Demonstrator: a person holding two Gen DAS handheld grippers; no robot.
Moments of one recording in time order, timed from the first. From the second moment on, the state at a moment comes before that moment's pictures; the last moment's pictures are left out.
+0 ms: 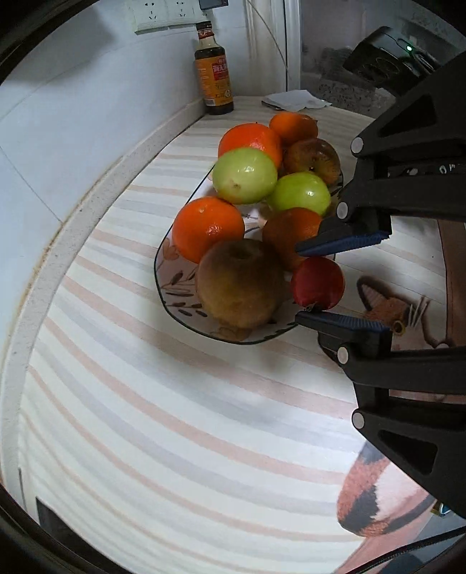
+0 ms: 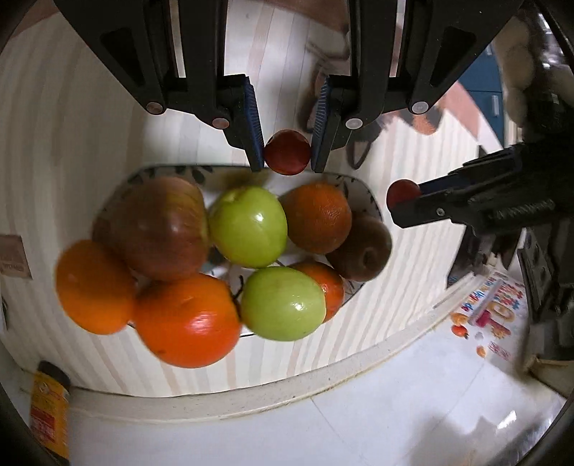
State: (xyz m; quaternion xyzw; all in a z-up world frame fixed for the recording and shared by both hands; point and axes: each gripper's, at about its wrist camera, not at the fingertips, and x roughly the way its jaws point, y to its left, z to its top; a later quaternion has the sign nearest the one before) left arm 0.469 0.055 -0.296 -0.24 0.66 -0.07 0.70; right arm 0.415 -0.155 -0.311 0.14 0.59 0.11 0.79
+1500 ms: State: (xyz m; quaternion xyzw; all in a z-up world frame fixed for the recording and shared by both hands) left arm 0.404 0.046 -0.215 -0.03 0.59 -0.03 0.81; right arm 0.351 -0.186 -0.212 0.06 0.53 -0.04 0.84
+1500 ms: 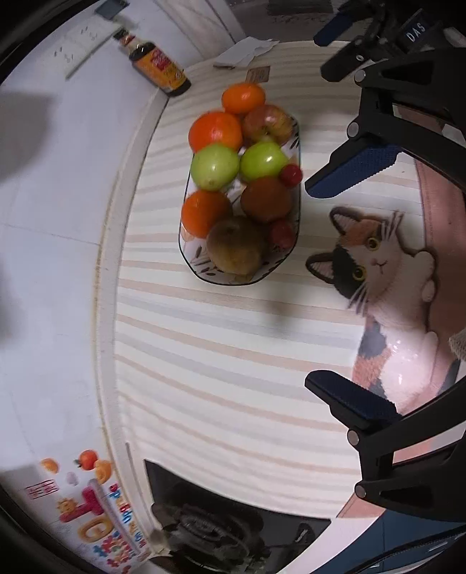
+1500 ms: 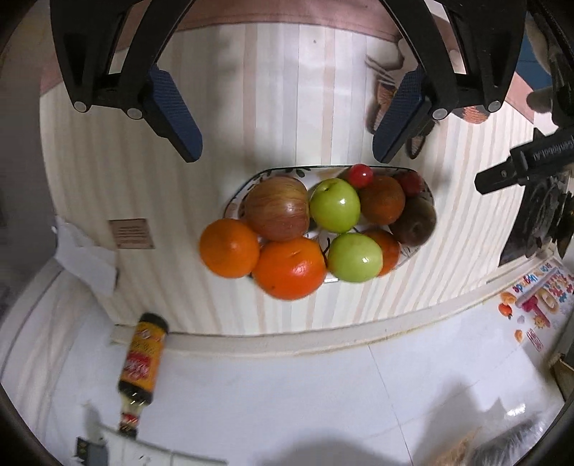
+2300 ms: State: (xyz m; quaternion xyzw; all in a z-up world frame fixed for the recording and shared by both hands) left arm 0.210 0.033 -0.060 0.00 0.44 -0.01 0.90; right arm 0.167 -0.176 -0.034 0.02 0.42 -0.02 0.91
